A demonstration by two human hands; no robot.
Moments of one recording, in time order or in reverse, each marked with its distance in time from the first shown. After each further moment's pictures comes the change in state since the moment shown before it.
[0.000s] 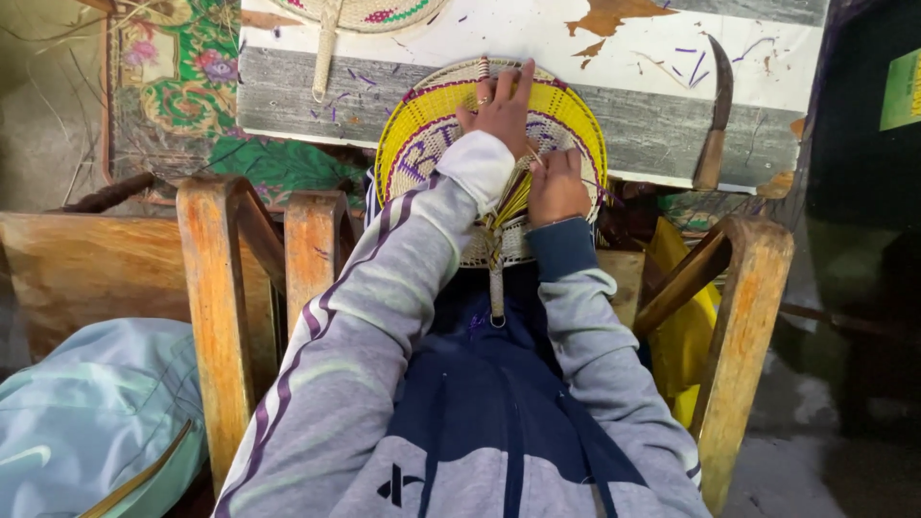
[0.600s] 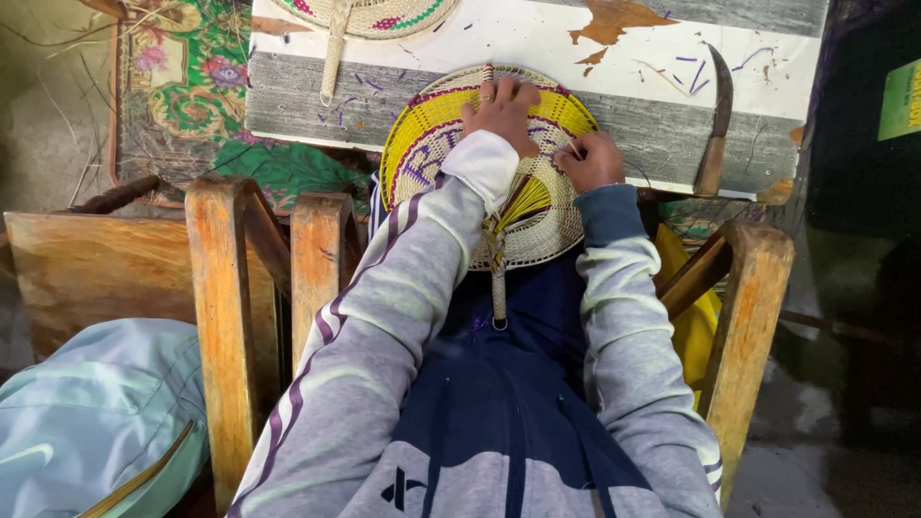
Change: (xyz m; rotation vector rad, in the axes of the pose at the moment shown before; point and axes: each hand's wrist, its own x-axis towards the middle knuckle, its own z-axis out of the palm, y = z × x) left_hand -0.002 -0.003 -0.009 0.097 0.075 0.012; right_hand 0.082 0.108 0.022 0.142 -0.141 -0.172
